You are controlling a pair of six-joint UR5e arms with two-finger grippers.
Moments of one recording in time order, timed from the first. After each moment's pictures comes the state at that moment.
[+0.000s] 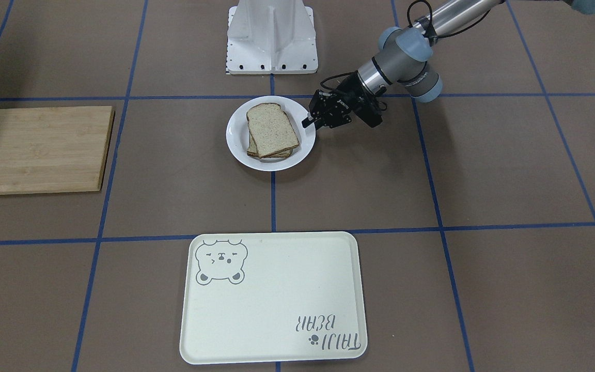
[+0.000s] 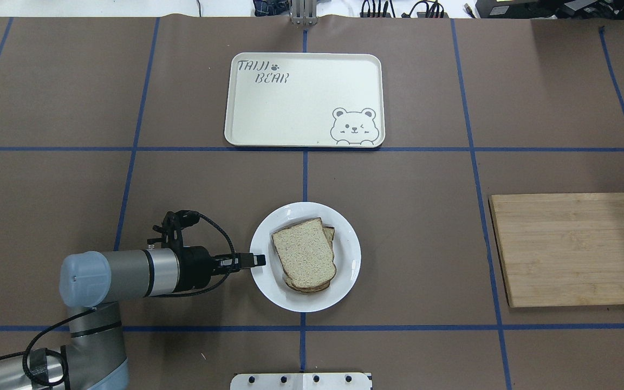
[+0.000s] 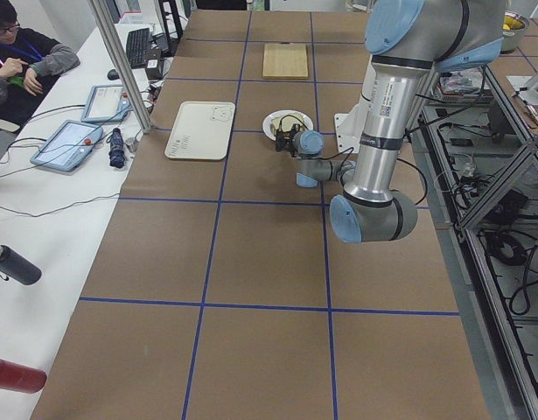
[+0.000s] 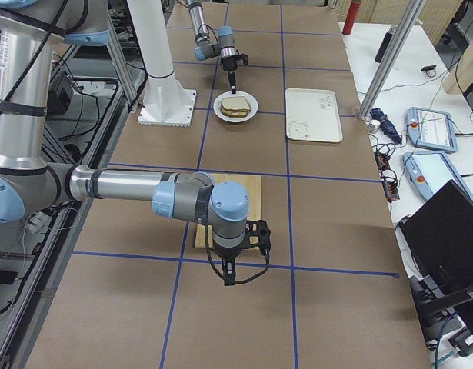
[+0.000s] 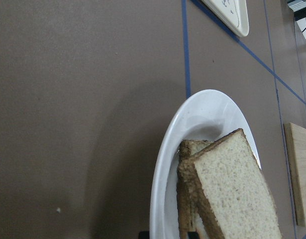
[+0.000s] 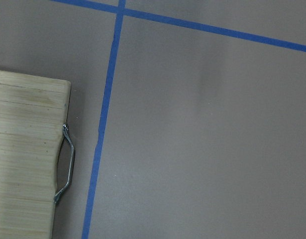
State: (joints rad) left arm -0.32 -1.89 -1.52 -2.94 -1.66 -1.55; right arm 1.66 -1.80 1.81 -1.69 2.23 -0.29
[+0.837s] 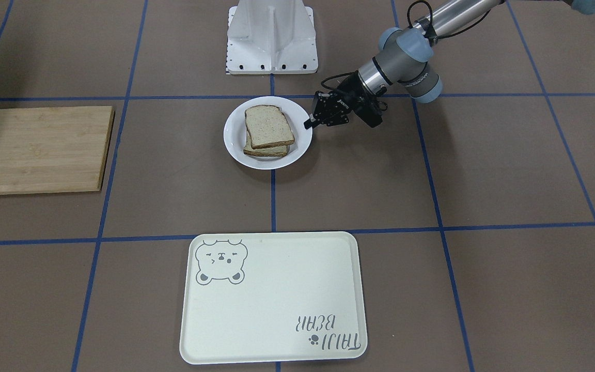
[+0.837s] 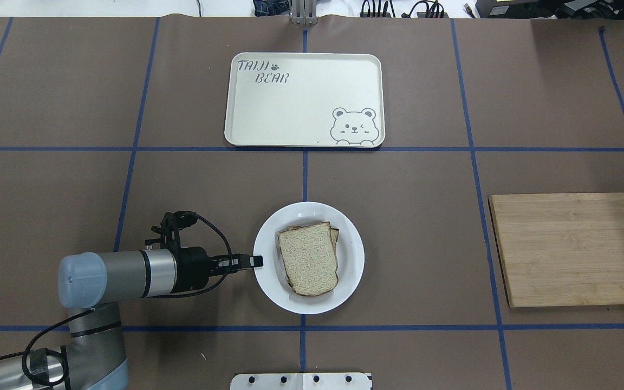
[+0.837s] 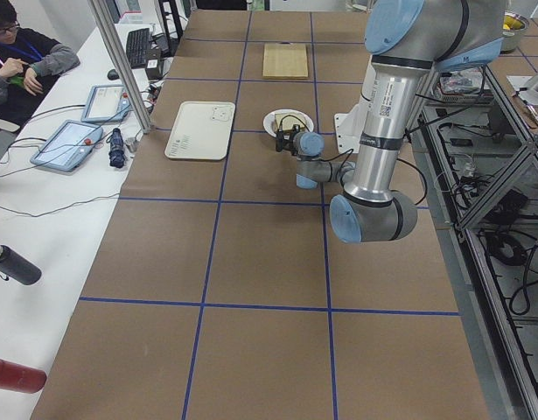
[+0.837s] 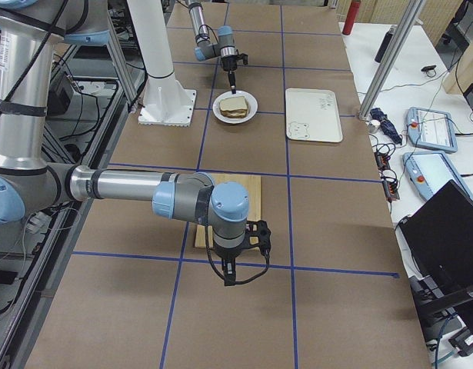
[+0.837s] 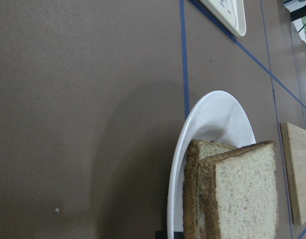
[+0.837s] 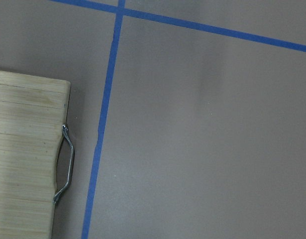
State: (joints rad) left arm -0.32 -1.89 -1.50 -3.00 -1.66 -1.56; right arm 1.66 -1.80 1.81 -1.69 2.23 -0.29
